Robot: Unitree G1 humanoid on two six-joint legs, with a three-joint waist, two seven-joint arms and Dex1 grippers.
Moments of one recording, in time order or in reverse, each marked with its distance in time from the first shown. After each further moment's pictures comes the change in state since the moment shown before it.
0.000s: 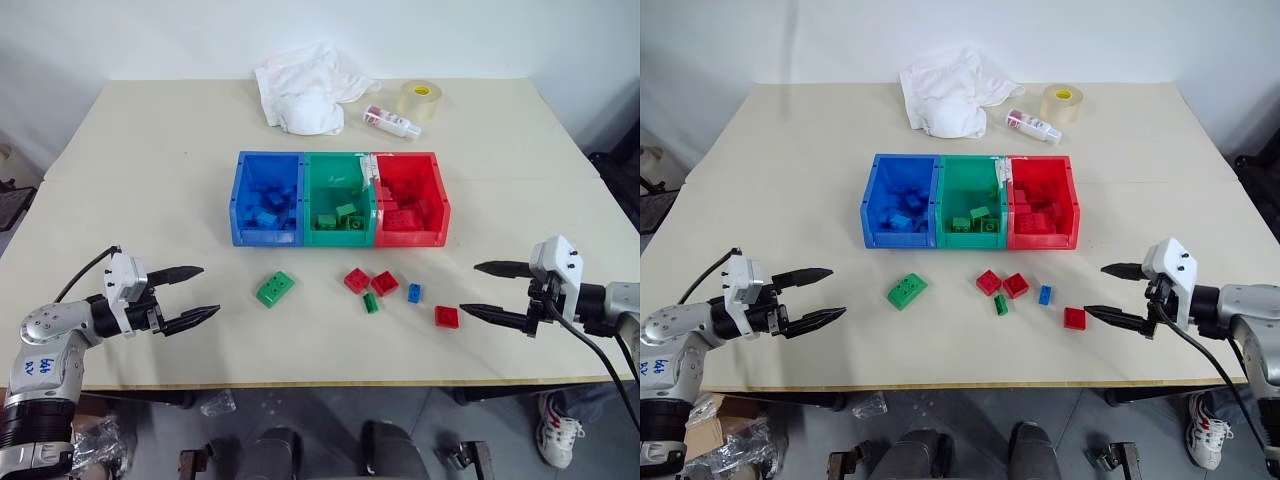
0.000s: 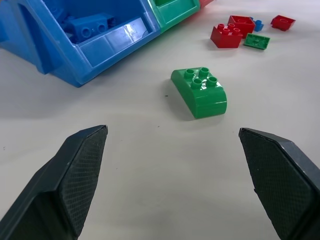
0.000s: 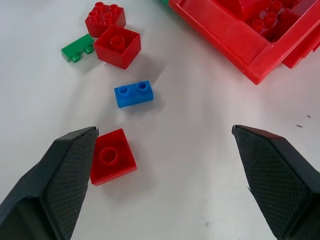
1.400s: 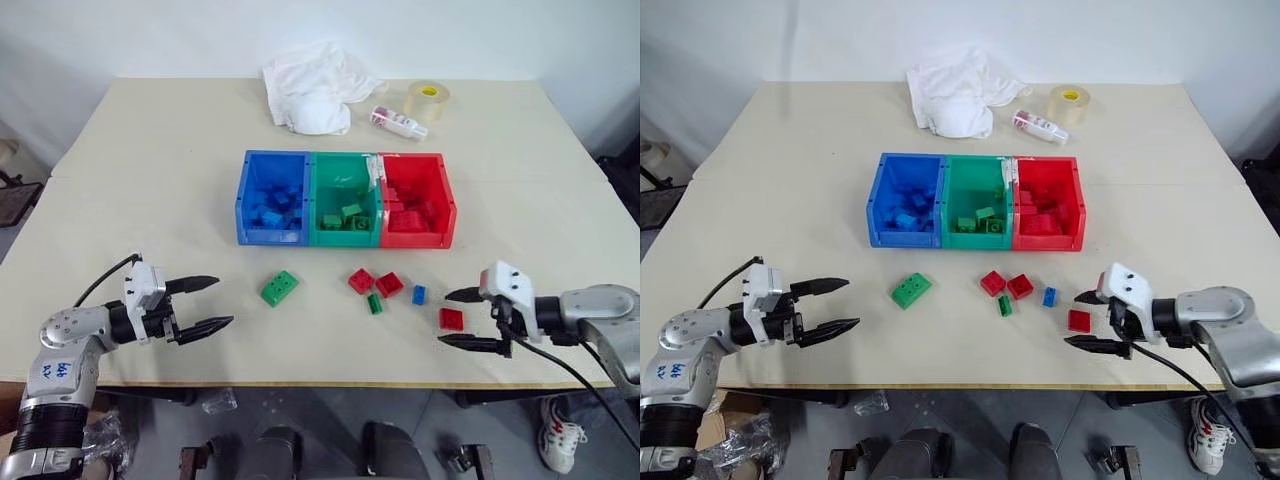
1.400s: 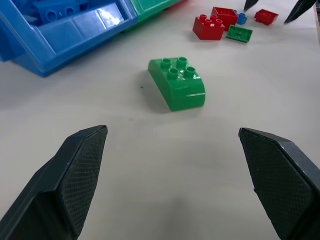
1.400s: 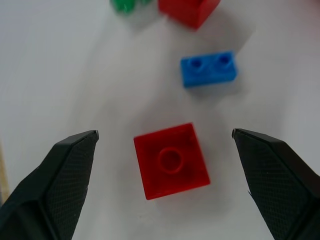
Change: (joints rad) left arm 0.051 -0.037 -0.036 -0.071 0.024 0.025 0.028; right arm -0.045 -0.019 0.234 -0.075 -0.142 0.070 0.015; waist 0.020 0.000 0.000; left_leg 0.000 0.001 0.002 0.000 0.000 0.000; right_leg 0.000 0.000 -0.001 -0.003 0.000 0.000
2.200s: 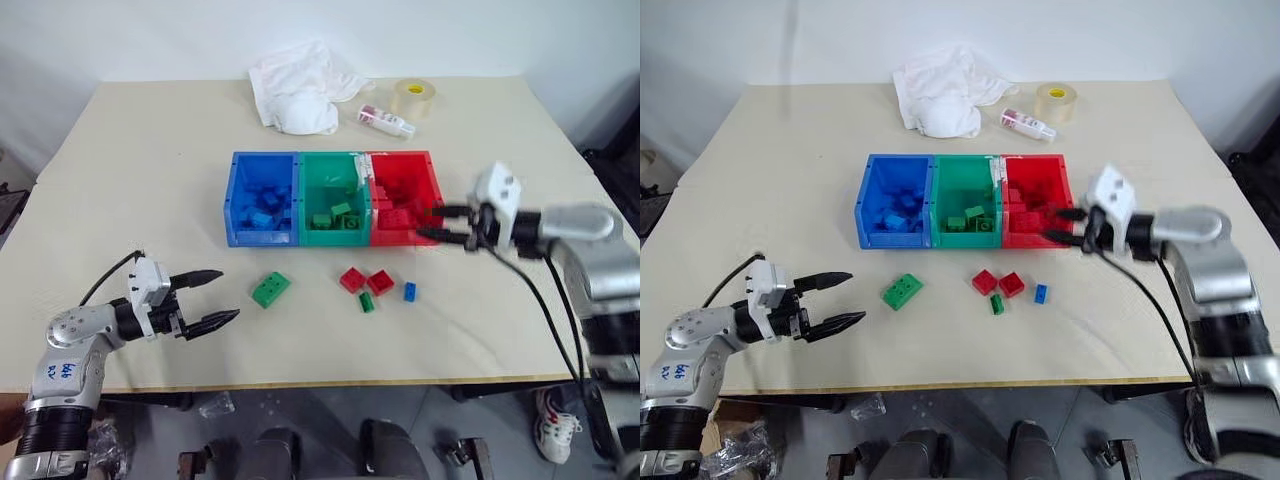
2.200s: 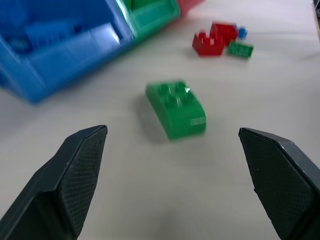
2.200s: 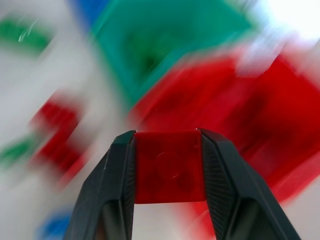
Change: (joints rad) left arm -0.033 -0.023 -0.011 -0.040 -0.016 0.011 0.052; right arm -0.557 0.216 0.005 0.282 -0.046 -0.068 -0.145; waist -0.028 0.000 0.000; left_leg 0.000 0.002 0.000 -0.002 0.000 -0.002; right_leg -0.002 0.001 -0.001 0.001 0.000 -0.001
